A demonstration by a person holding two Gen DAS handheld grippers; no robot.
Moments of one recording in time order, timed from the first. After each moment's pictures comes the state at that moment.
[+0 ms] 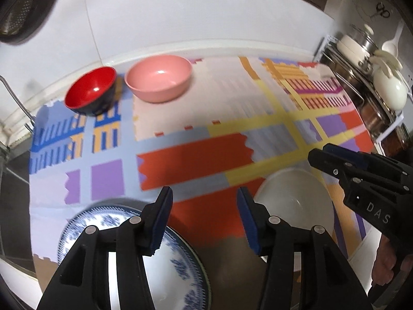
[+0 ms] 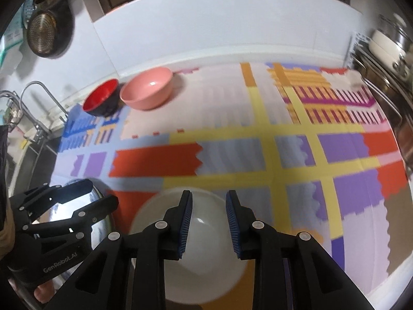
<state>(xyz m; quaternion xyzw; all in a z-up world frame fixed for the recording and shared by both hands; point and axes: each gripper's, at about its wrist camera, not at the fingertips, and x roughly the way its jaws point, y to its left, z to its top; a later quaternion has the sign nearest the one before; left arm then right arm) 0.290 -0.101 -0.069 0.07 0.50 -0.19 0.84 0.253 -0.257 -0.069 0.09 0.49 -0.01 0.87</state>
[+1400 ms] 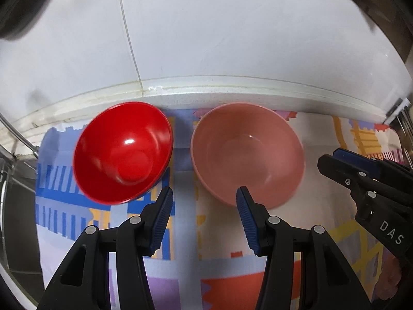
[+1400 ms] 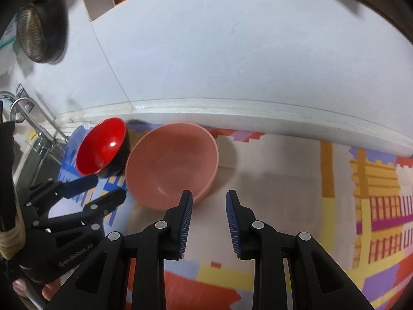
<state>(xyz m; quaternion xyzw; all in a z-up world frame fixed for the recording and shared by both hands) 0.486 -0.070 -0.103 0.03 0.51 -0.08 0.86 0.475 -0.223 -0.085 0.04 0.49 0.09 0.87</state>
